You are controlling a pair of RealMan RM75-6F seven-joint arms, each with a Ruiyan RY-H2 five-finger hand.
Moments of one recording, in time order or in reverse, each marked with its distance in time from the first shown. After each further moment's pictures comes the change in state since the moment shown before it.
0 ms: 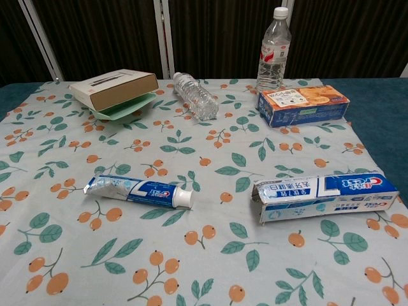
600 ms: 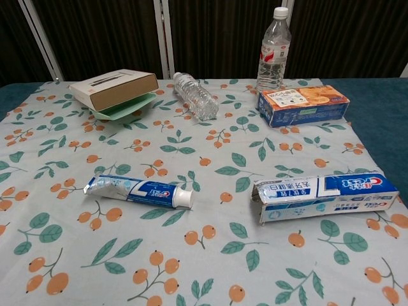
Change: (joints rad) left arm 0.002 0.007 -0.007 -0.023 0.018 -0.032 0.010; right arm 0.054 0.012 0.004 -0.052 -0.026 -0.129 0.013
